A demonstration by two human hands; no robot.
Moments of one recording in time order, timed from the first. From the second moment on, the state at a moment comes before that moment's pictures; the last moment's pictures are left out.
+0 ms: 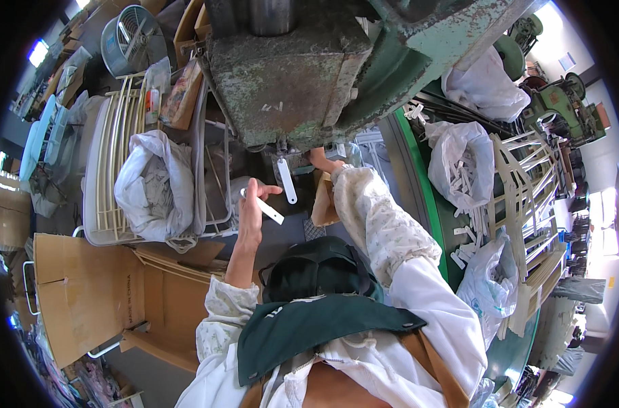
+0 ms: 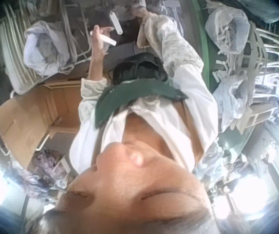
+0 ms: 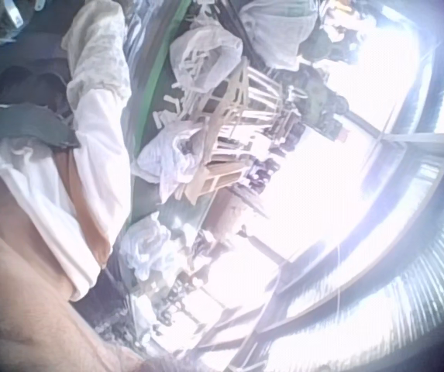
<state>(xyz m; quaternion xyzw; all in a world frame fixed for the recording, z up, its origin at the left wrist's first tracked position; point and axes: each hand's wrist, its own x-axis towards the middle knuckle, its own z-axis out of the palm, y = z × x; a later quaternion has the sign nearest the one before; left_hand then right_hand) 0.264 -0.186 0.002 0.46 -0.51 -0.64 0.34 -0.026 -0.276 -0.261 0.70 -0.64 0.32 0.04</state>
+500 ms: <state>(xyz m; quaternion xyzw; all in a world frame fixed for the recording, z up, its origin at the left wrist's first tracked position) 0.297 -0.167 0.031 0.41 -0.44 -0.68 0.42 0.061 -0.177 0.031 0.41 -0.47 0.56 -0.55</state>
